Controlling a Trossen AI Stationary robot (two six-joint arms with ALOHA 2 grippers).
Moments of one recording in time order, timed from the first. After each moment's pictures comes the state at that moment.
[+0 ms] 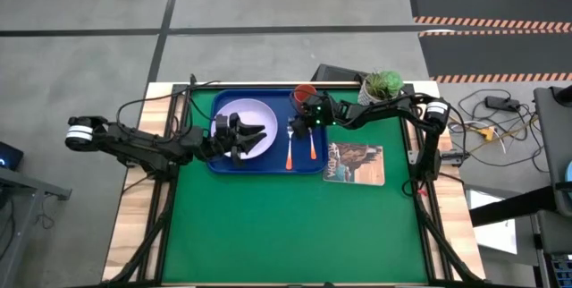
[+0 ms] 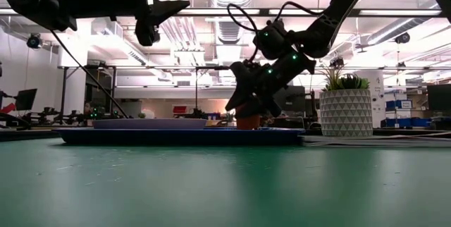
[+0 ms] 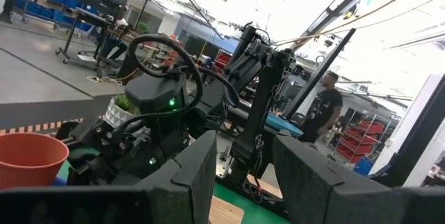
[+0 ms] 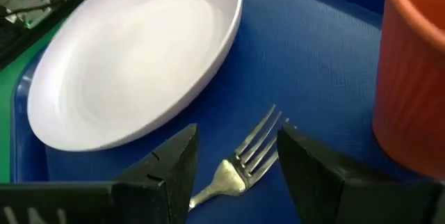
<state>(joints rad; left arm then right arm) 0.03 1.16 0.39 1.04 -0.22 -0.41 -0.43 1.89 0.99 0.30 -0.13 0.40</state>
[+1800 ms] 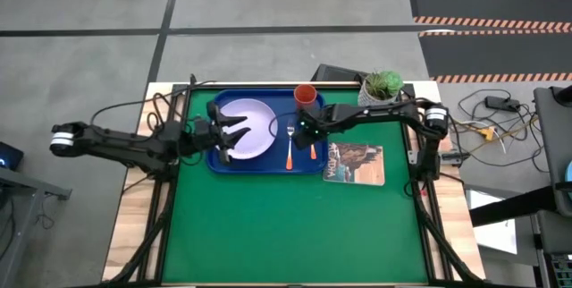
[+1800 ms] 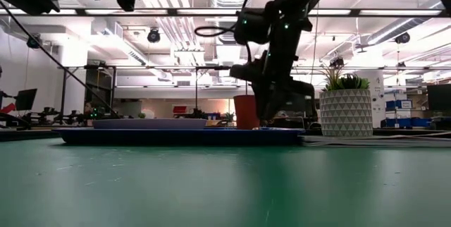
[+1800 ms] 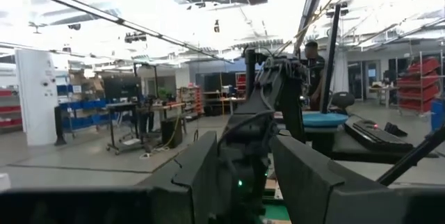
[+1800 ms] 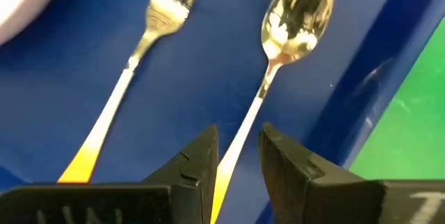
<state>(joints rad) 0.03 0.88 0.39 0.86 -0.21 0.13 -0.26 1.89 1.31 -0.65 0.11 0.79</state>
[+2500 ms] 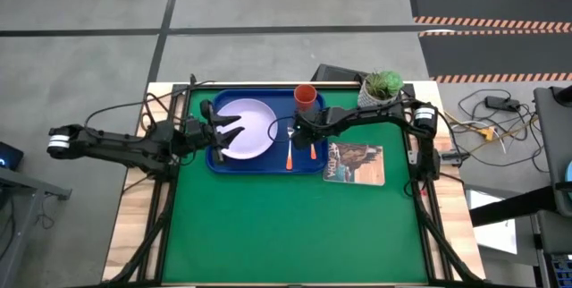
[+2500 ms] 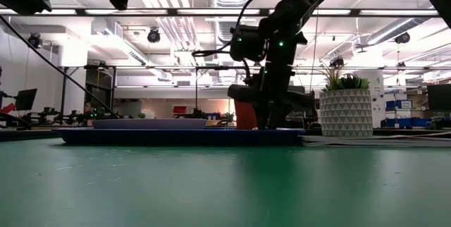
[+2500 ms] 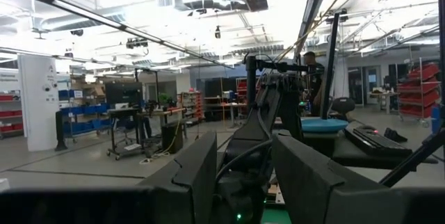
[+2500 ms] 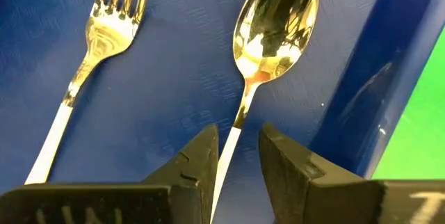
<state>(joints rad) 0.03 0.79 0.35 0.82 -0.21 0.14 -0.27 1.98 1.32 -0.62 0.19 0.85</state>
